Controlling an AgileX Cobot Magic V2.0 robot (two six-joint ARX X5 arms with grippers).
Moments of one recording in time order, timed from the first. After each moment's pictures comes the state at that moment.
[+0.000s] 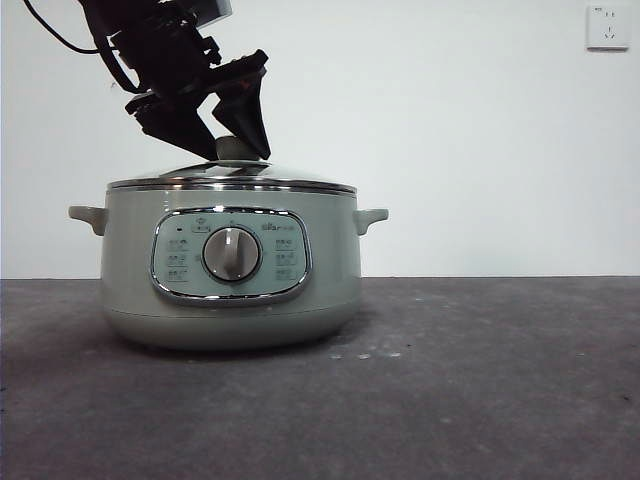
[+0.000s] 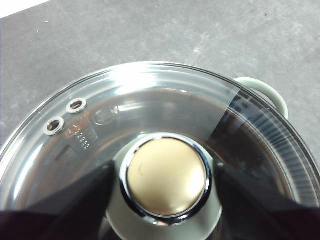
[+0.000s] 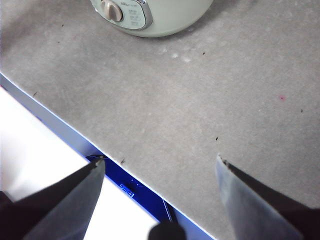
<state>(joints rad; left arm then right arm) -0.41 1.64 1.35 -0.36 0.13 0.08 0.65 0.76 1.18 -1.29 -0.07 0.01</state>
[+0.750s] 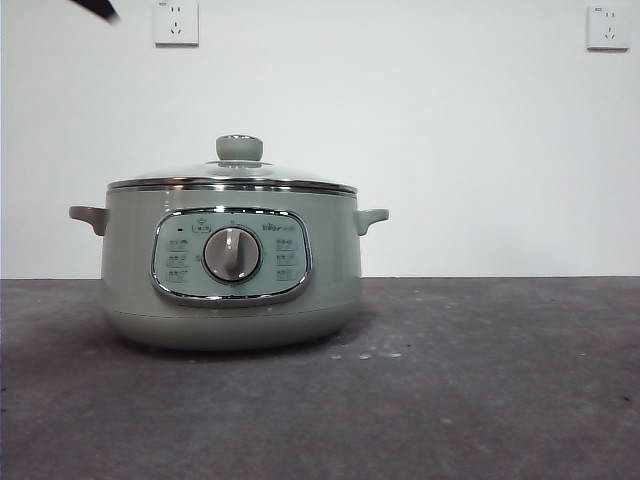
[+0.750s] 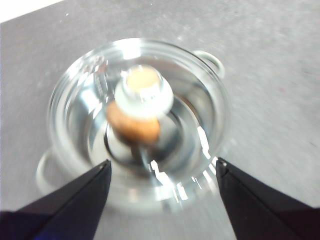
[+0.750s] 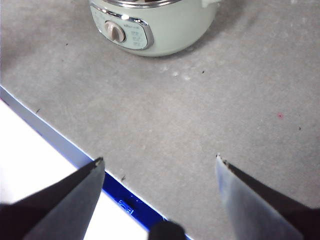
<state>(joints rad) -0.40 1.15 1.35 -0.87 0.14 0.07 0.65 0.76 1.18 -1.22 -0.07 0.01</state>
